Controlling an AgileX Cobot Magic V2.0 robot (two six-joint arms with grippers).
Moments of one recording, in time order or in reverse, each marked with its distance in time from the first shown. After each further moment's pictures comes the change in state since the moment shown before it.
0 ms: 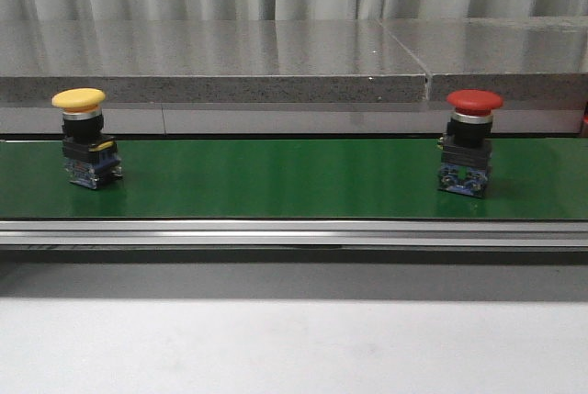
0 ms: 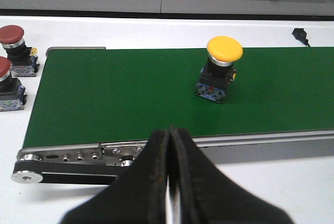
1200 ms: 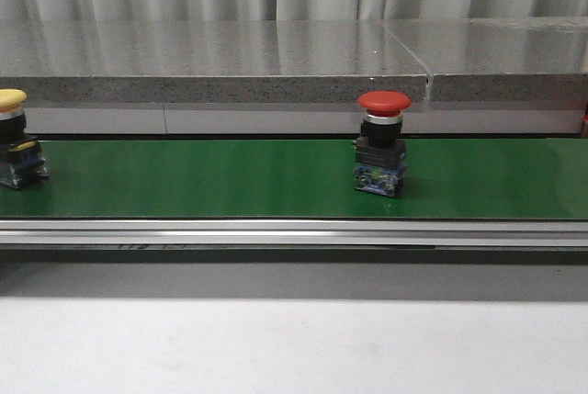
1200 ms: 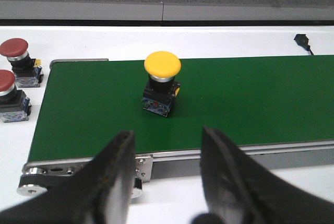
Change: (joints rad) left arm 0.000 0.047 -0.049 0.011 0.000 0.000; right arm 0.000 -0.244 0.059 -0.101 -0.047 0.112
